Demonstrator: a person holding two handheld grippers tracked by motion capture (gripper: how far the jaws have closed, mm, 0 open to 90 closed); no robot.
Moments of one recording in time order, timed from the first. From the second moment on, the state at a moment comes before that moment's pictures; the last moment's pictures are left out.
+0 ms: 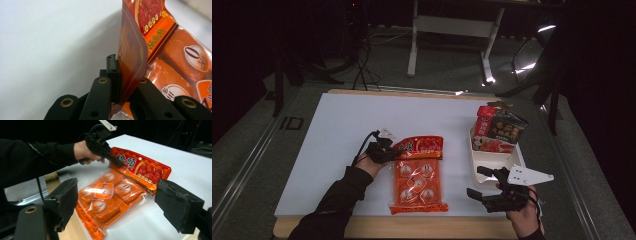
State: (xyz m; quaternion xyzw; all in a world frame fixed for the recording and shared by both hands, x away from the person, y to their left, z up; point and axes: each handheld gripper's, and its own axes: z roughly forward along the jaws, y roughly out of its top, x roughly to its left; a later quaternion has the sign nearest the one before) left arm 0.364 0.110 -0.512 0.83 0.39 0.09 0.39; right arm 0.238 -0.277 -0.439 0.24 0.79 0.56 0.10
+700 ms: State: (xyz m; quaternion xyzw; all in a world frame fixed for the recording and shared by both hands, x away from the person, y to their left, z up) left arm 0.337 0.111 -0.466 0.82 0.35 0.11 0.44; right arm 0.244 -0.264 -0.425 0.26 0.79 0.54 0.12
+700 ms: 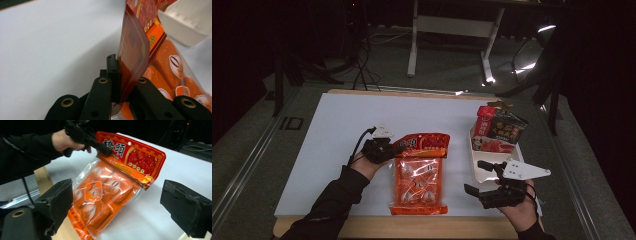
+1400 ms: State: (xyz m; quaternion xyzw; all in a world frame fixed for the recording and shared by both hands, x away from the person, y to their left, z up) left arm 0.294 0.102 -0.427 0.81 0.29 0.11 0.50; right arm 0.276 -0.250 -0.428 0.30 0.77 0.55 0.12
